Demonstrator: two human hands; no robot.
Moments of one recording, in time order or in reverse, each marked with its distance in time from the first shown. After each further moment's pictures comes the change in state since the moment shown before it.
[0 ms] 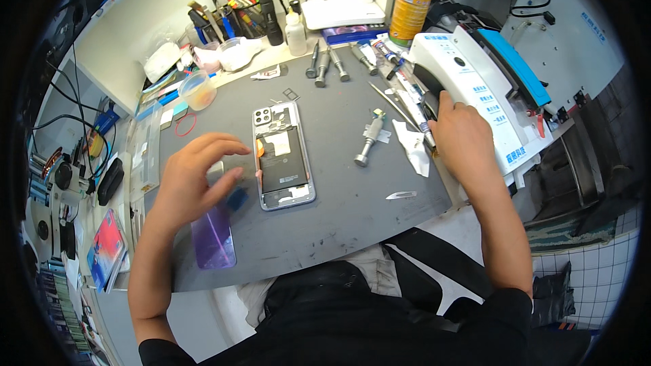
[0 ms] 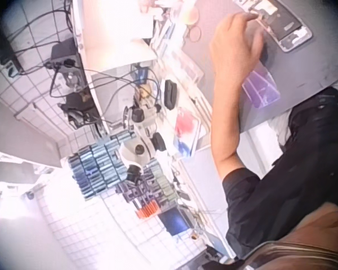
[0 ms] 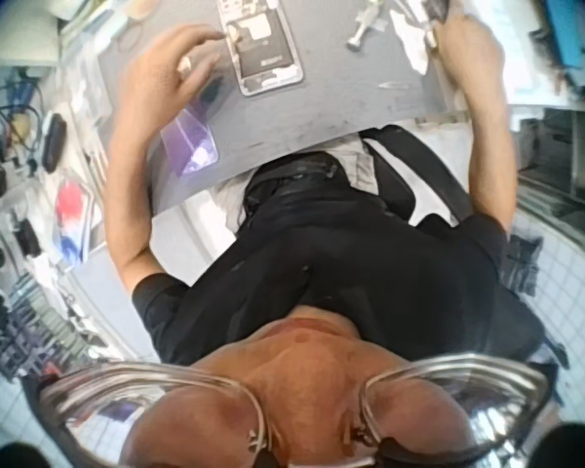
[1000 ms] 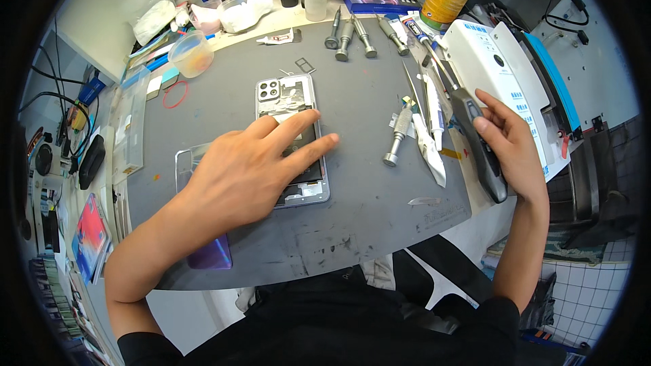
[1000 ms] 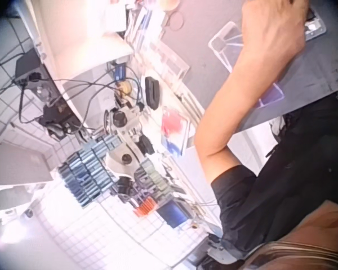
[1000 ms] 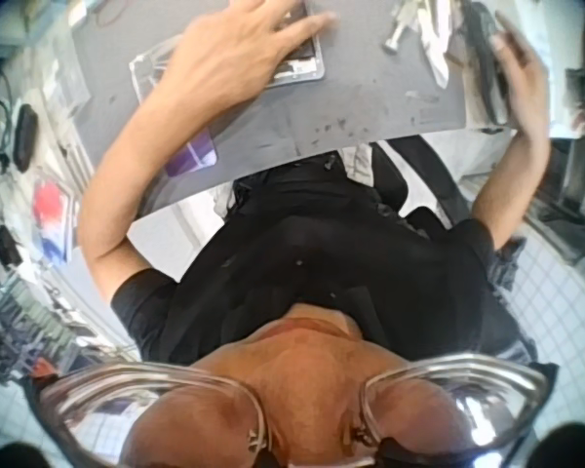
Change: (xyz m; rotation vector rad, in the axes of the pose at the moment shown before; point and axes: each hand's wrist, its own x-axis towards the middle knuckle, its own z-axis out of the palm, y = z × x) left_hand 0.024 0.017 0.050 0.335 -0.225 0.185; right_hand 0.002 0.046 0.006 1.138 -0.206 0.162
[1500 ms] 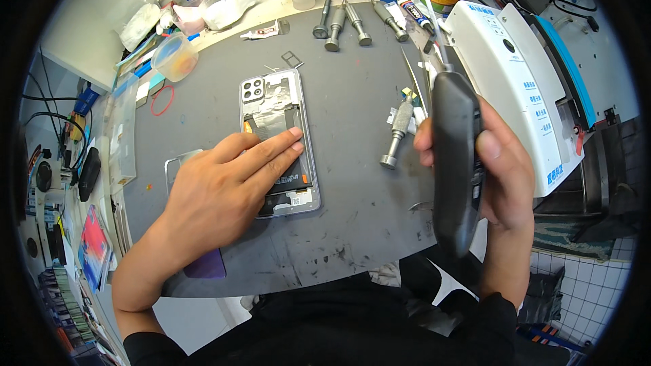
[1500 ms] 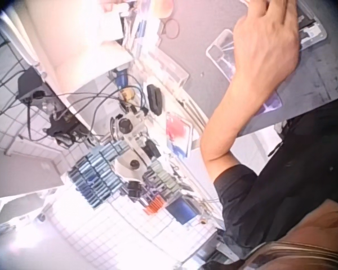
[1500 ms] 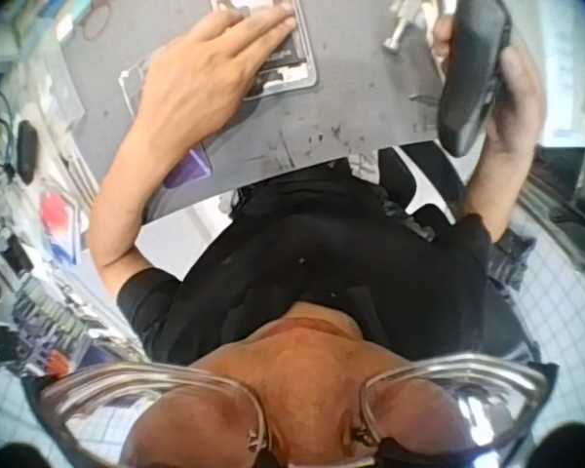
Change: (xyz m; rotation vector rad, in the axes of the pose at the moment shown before) left_hand -0.011 -0.003 0.000 -0.048 0.065 0.026; right_hand -0.016 -0.028 0.051 0.750 -0.314 -0.163
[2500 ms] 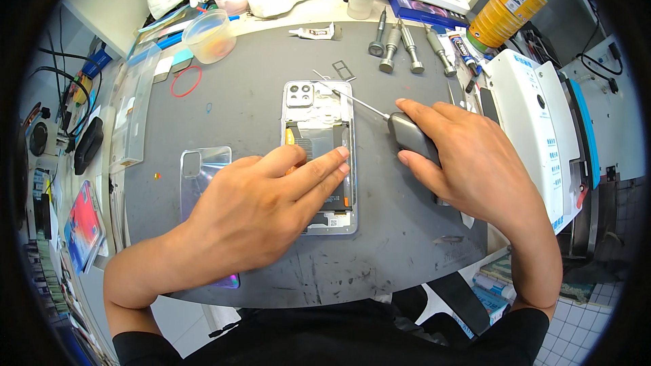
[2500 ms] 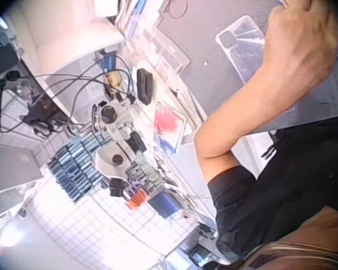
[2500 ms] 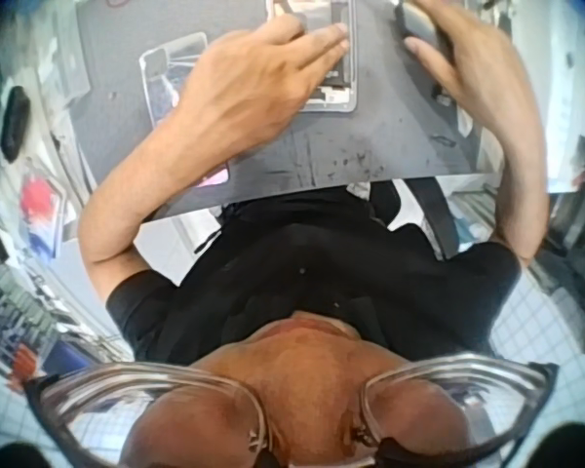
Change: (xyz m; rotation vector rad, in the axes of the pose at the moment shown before) left_hand -0.004 -0.001 0.004 0.068 -0.027 0.028; right_hand 0.081 -0.025 0.054 -1.488 -0.332 -0.086
